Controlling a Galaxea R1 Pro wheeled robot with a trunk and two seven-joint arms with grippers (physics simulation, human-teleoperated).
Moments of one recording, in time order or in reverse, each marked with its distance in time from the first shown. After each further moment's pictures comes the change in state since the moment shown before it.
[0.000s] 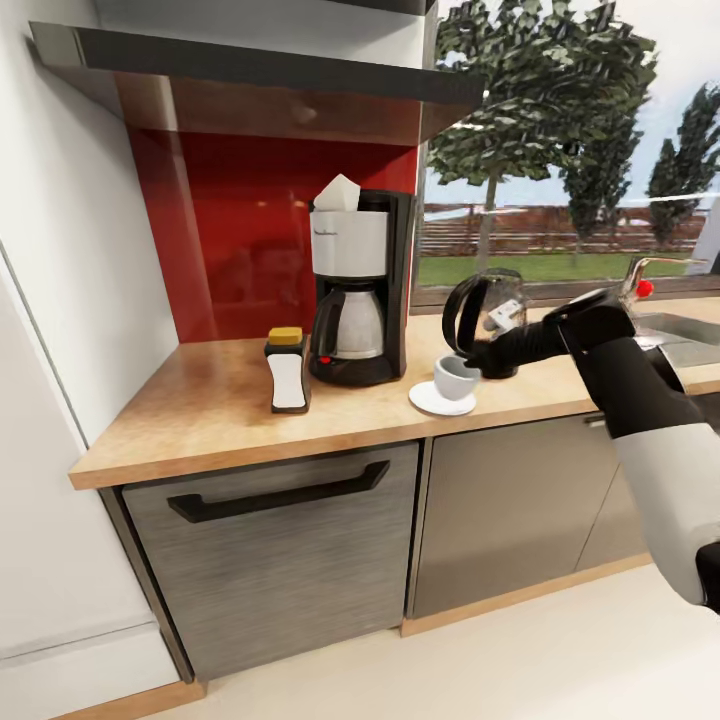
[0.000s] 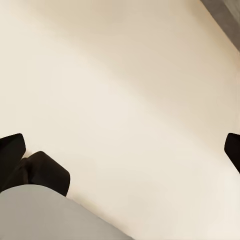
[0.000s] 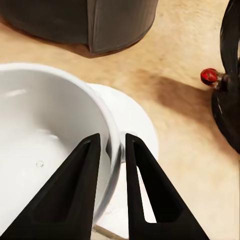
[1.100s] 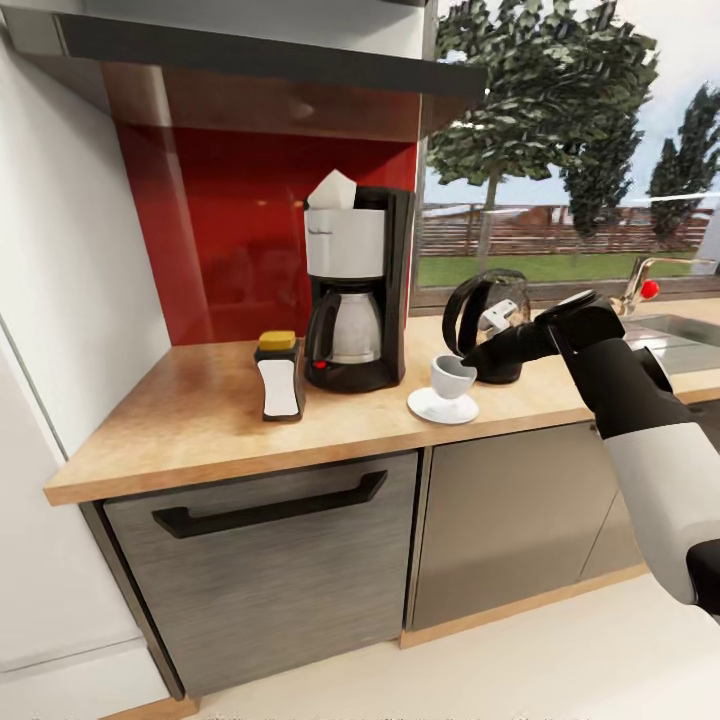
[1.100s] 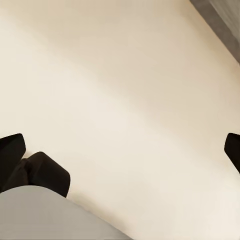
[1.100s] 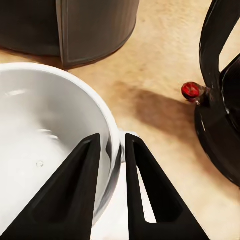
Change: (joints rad) left arm 0.000 0.000 0.000 -0.001 0.000 0.000 0.000; right arm 0.000 0.024 0.004 0.006 -0.001 0.003 -0.060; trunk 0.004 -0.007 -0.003
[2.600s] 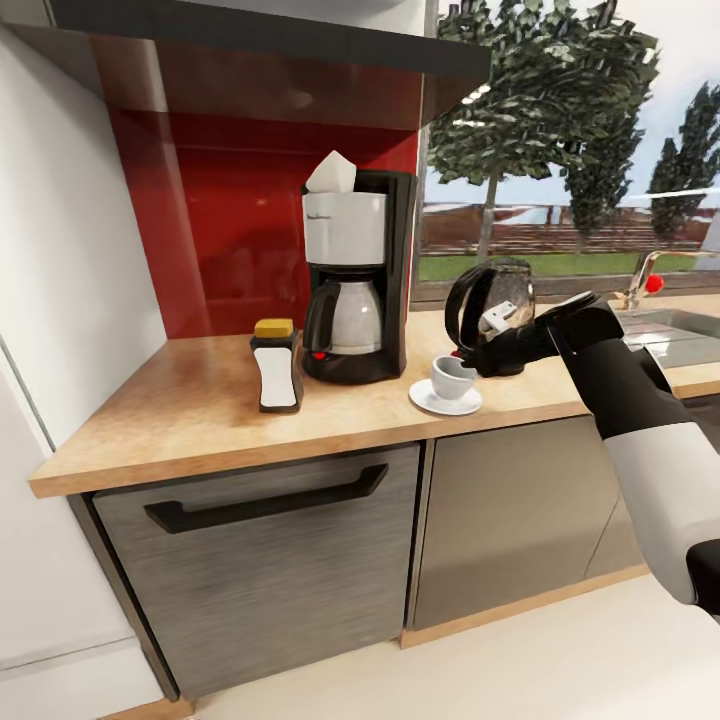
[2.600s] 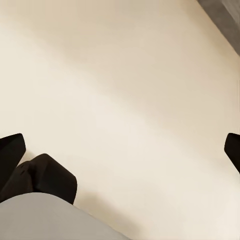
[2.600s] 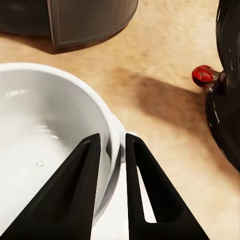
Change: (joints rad) left arm 0.000 0.000 0.000 0.000 0.000 0.000 0.000; right arm 0.000 0.000 0.001 0.012 0.000 -0.002 0.000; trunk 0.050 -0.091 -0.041
